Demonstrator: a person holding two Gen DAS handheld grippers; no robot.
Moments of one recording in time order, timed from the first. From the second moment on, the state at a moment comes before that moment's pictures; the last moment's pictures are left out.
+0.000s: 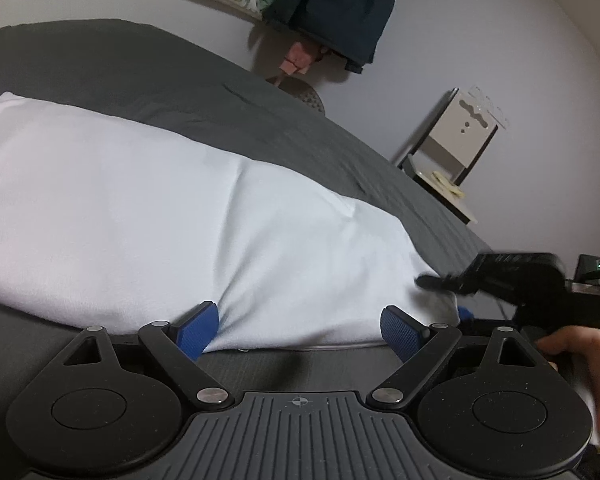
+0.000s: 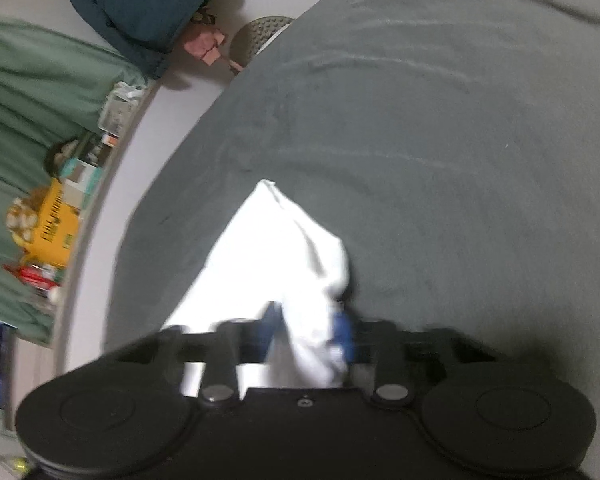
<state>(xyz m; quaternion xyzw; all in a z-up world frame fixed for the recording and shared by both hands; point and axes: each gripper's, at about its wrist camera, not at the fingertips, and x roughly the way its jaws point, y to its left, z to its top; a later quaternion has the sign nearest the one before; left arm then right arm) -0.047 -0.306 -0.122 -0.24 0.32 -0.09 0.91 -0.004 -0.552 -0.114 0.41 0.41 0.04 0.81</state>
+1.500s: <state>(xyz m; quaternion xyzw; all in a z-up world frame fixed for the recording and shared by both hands) -0.075 -0.024 -0.038 -0.33 0.24 0.00 0.91 -0.142 -0.112 -0.056 -0.25 0.26 0.36 0.86</state>
